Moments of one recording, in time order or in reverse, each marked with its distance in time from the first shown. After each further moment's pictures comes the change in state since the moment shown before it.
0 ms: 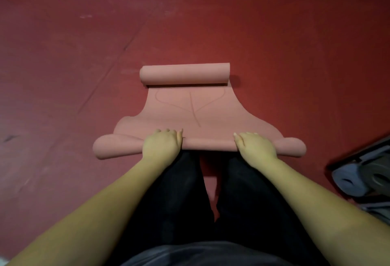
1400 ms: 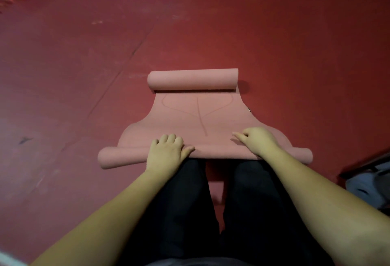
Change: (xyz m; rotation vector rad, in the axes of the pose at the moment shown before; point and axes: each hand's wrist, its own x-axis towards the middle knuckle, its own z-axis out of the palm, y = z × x) left_hand -0.008 -0.004 0.008 -0.012 -0.002 -0.030; right_hand 0.065 0.011 -0.002 0.165 -0.157 0.054
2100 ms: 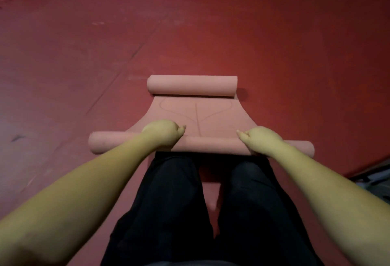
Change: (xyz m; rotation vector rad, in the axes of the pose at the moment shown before) left_hand 0.078 -0.021 -0.045 -0.152 -0.569 -0.042; right_hand -0.006 -0.009 -0.040 -0.200 -0.120 -0.069
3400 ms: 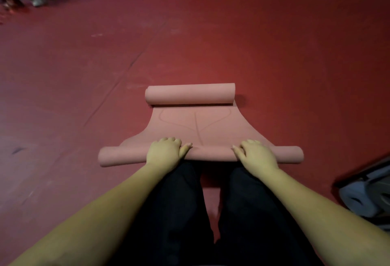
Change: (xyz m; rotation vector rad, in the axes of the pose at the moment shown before) left_hand -0.012 0.016 0.061 0.144 0.412 -0.002; right_hand -0.023 0.009 0.059 0.039 0.387 -0.063
